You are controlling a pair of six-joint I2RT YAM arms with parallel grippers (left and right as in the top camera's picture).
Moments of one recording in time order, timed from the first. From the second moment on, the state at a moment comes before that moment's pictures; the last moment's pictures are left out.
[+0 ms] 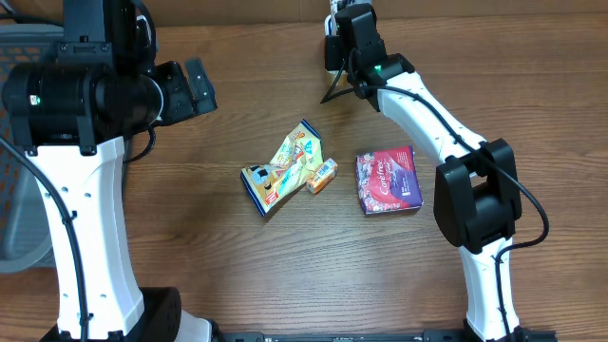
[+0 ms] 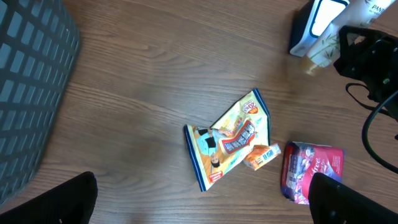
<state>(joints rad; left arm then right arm) -0.03 1.68 2.31 -1.67 0.03 -0.36 0.43 2.28 1.95 -0.30 0.17 0.31</state>
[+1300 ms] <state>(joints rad) -0.03 1.68 2.31 -1.67 0.03 -0.36 -0.78 2.10 1.93 -0.95 0.16 0.77</state>
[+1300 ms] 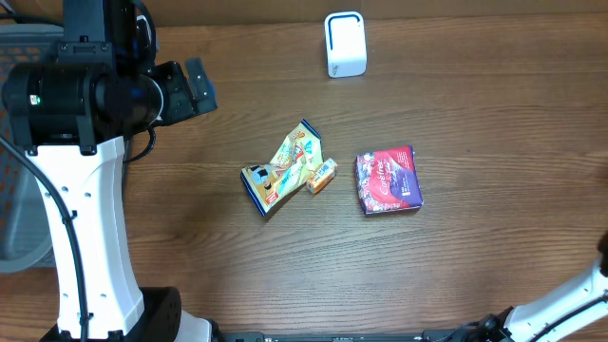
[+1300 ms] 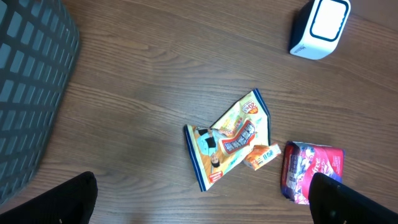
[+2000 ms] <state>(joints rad) -0.03 1.68 2.31 -1.67 0.03 -0.36 -0.87 2.22 1.84 -0.79 -0.04 0.93</state>
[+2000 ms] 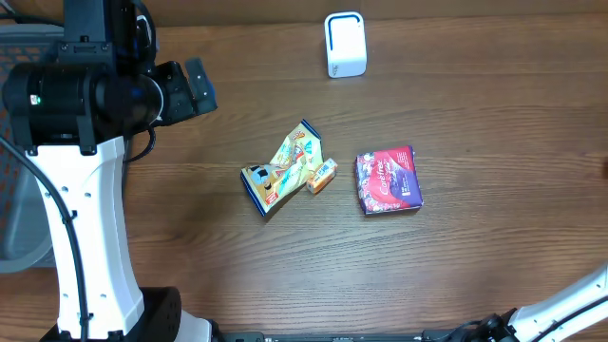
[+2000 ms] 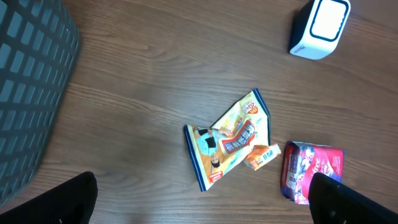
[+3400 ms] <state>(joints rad) -0.03 1.68 2.31 -1.67 0.03 -0.36 -0.81 2.19 1.94 -0.83 0.02 0.69</state>
